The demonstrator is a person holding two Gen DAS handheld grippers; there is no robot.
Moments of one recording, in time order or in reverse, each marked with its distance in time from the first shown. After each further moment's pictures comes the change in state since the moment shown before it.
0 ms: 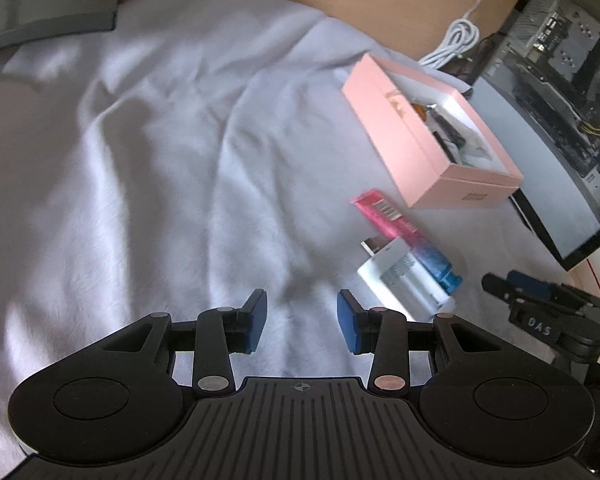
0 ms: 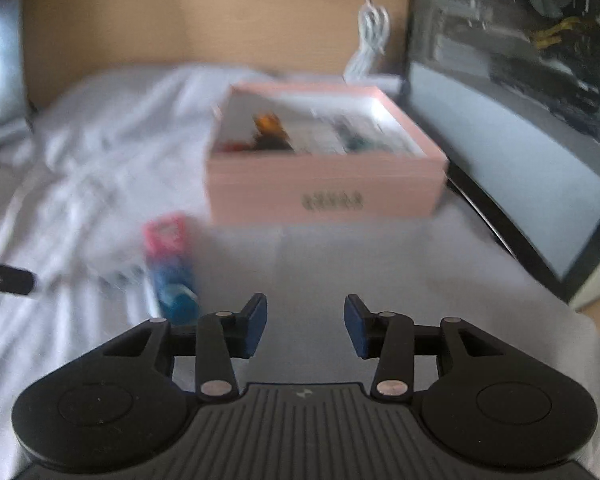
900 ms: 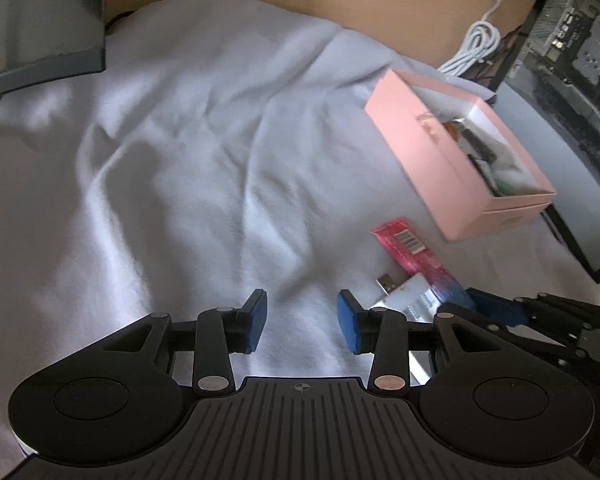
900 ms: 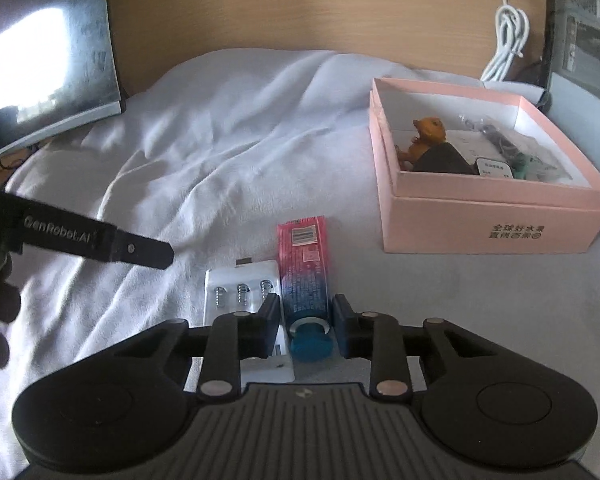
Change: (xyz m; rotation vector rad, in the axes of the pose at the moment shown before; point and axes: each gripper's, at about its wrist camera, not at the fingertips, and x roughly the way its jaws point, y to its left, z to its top) left arm 0.017 0.008 0.038 0.066 -0.013 0.043; right arm 0.023 0.075 0.022 -0.060 0.011 0.279
